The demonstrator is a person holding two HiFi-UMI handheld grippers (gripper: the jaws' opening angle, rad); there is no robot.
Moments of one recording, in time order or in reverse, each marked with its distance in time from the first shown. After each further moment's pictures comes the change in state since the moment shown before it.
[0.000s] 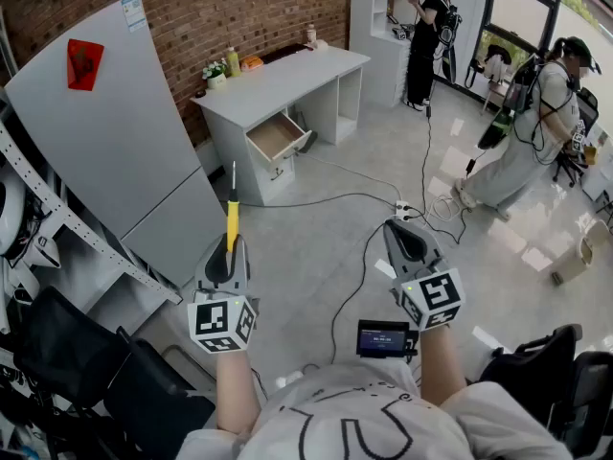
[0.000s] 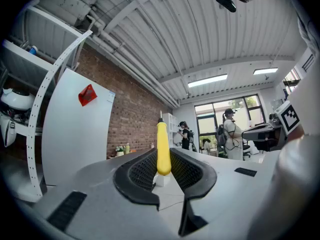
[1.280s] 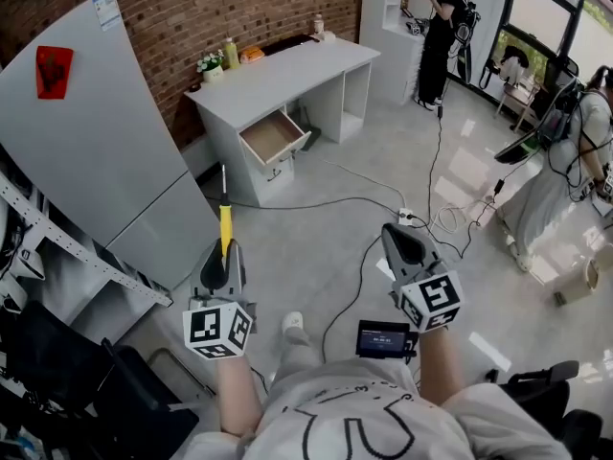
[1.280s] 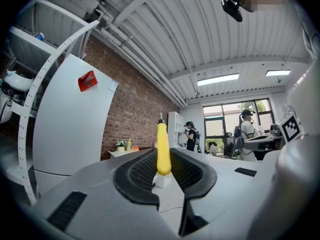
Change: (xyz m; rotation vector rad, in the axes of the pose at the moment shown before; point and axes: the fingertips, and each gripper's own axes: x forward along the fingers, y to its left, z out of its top) left arm 0.112 -0.009 -0.038 -0.083 0.013 0.062; right arm 0.092 -0.087 -0.060 0.053 0.031 0.072
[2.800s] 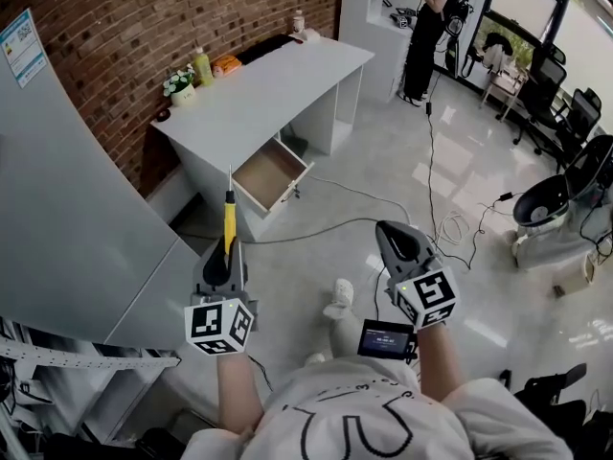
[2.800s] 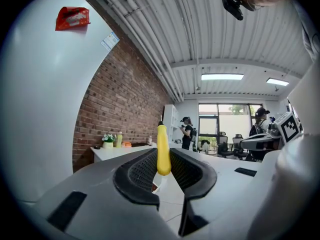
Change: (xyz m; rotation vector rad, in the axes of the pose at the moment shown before) left arm 0.310 0.168 -0.031 -0.051 0.065 -0.158; right arm 0.314 -0.058 -0.005 -0.020 0.085 -0.100
